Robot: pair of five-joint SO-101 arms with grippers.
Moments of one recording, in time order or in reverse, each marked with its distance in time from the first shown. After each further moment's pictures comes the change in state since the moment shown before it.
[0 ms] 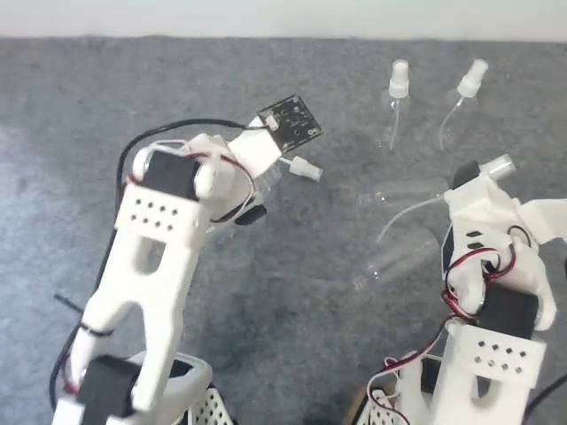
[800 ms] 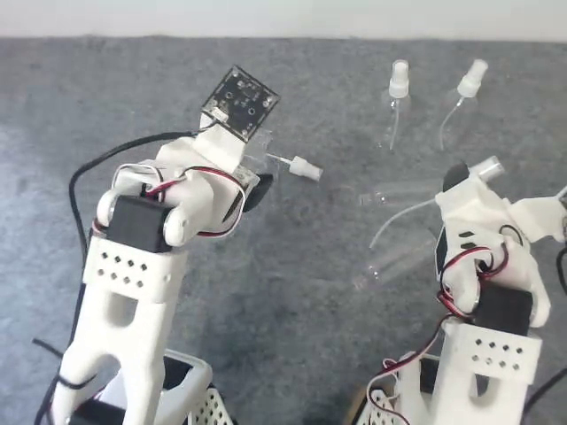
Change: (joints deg) left arm 0.0 -13.8 4.6 -7.4 22.8; right arm -1.5 0.0 1.4 0.0 0.0
